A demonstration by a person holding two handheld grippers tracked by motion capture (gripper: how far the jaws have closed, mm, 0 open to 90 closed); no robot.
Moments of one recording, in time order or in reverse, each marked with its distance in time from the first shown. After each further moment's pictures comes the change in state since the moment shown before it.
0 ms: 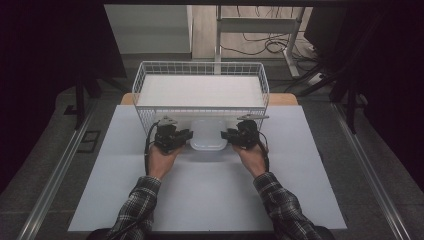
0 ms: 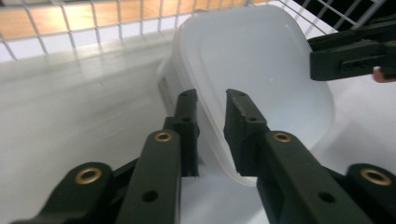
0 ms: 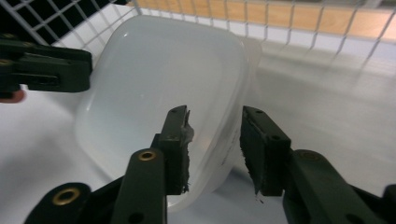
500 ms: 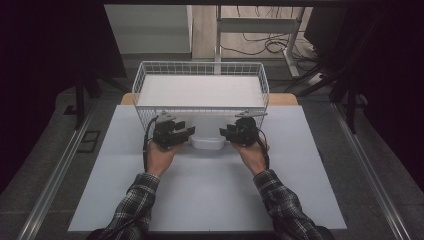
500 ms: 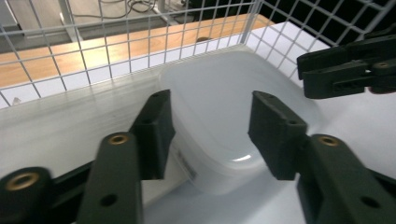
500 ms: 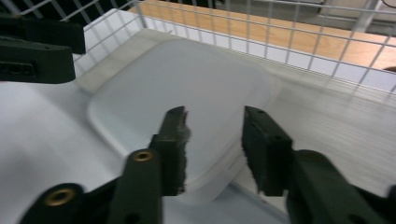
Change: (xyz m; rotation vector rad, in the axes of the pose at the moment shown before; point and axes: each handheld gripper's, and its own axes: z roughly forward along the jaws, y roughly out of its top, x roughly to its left) left arm -0.009 0.011 -0.020 -0.072 -0.008 0.035; right arm 0.007 0.010 -0.007 -0.020 0.006 -0.057
